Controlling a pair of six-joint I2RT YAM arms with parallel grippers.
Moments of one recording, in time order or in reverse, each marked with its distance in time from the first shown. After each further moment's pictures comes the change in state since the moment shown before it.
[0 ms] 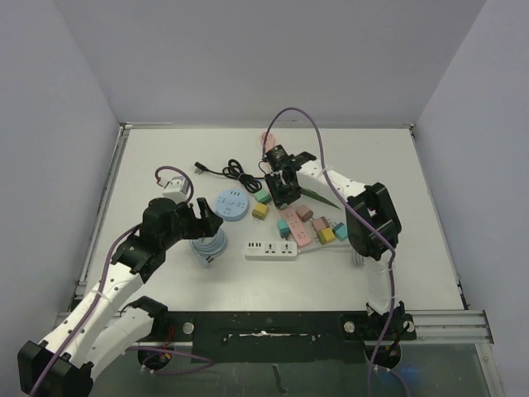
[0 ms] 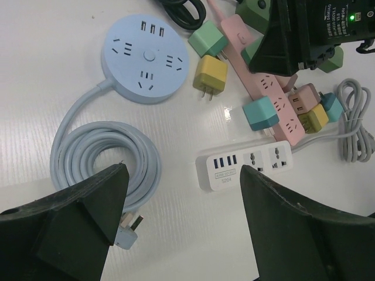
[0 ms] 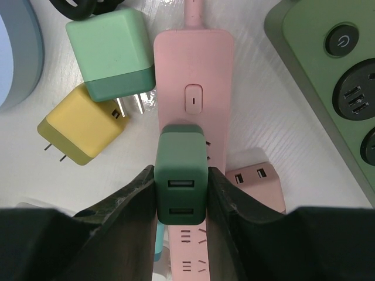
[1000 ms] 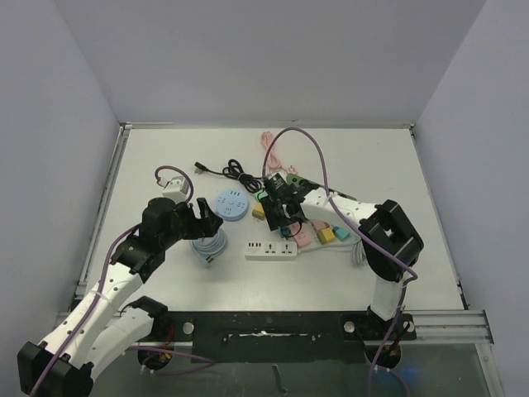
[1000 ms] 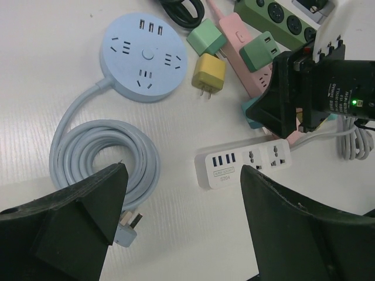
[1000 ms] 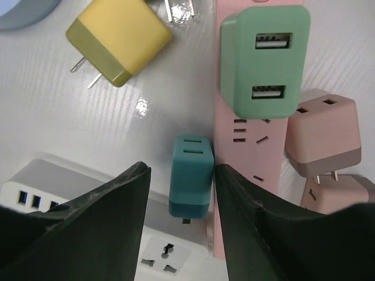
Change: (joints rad) left arm 0.003 0.004 0.008 -0.015 0.002 0.005; right arm 0.139 -0.261 -0.402 0.227 0.066 0.132
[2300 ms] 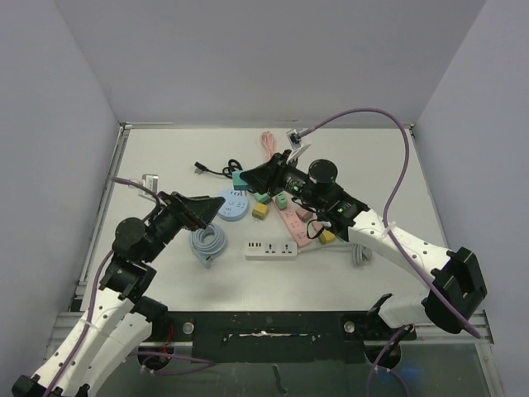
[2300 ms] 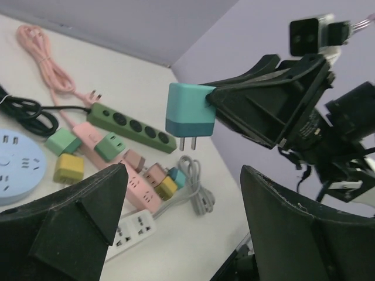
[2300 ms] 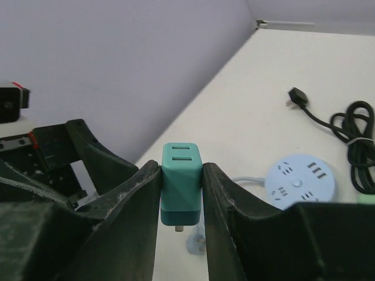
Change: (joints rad) left arm 0.000 -0.212 -0.090 0.437 0.151 -0.304; right arm 0.004 -0.475 -0.228 0.838 -0.297 0.245
